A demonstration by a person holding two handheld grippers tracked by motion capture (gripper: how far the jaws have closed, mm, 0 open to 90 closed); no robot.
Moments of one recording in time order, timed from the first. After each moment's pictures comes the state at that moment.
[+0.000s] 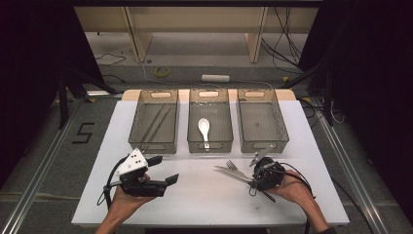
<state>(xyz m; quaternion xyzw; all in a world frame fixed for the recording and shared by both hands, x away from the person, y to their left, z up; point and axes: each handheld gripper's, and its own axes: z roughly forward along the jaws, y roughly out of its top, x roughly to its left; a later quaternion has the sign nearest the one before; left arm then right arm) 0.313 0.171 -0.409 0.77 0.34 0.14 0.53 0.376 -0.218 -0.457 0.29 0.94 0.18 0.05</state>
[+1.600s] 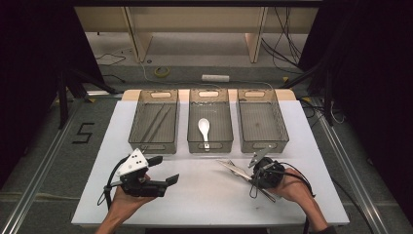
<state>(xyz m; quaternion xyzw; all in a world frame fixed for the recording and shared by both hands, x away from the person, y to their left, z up) 0.313 0.170 -0.409 0.77 0.33 0.14 0.52 0.372 -0.215 -0.447 0.26 0.95 0.18 0.07</state>
